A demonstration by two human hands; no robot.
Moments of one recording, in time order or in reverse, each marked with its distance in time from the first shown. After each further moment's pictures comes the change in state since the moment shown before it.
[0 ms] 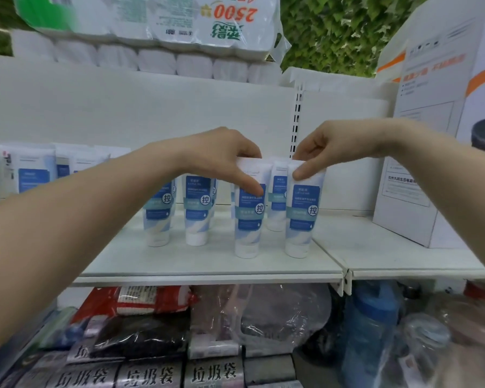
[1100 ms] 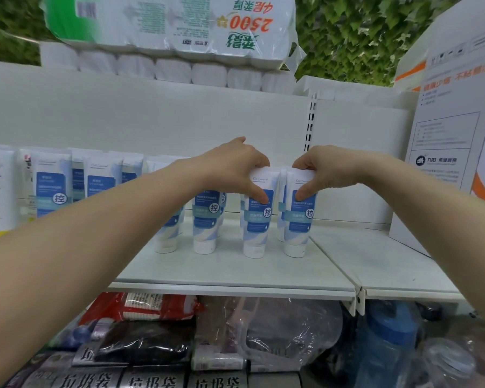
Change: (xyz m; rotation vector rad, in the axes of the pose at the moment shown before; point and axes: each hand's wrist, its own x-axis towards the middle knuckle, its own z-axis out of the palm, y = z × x) left_hand 0.030 -0.021 0.026 0.166 0.143 0.033; right_hand 0.045 0.013 0.026 -0.190 0.081 -0.059
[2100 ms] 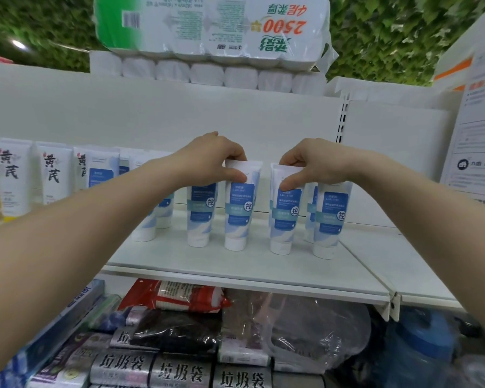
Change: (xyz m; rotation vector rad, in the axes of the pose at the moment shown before) left_hand -0.061 -0.058 -0.022 -0.009 0.093 -0.196; right_hand 0.017 -0.066 0.004 0.073 0.070 -0.140
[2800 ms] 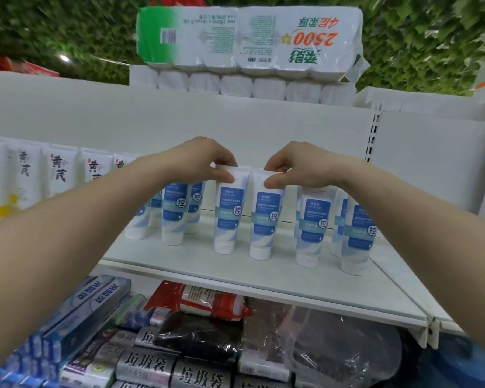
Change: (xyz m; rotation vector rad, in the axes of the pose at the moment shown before) left_hand -0.033 -0.035 -0.036 0.011 -0.110 -0.129; right_hand 0.041 -0.045 0.011 0.051 0.056 -0.166
